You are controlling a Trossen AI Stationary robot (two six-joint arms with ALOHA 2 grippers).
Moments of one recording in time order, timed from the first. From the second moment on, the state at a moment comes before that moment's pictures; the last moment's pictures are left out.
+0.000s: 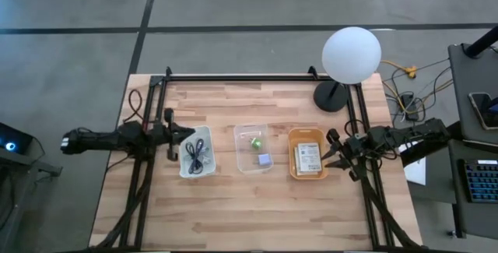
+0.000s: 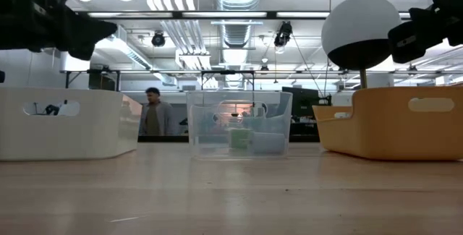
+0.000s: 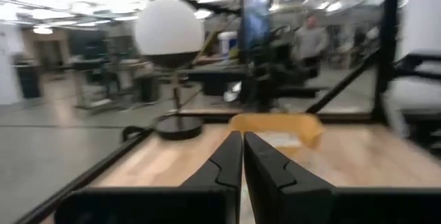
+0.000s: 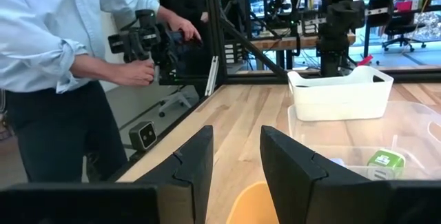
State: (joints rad) left arm -0.03 0.03 0.01 0.12 -0.17 0.05; right arm 0.25 0.03 0.01 0.03 -0.16 0.18
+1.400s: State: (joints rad) left arm -0.06 0.08 0.00 0.12 -0.03 0.09; right arm 0.25 0.03 0.01 0.03 -0.16 0.18
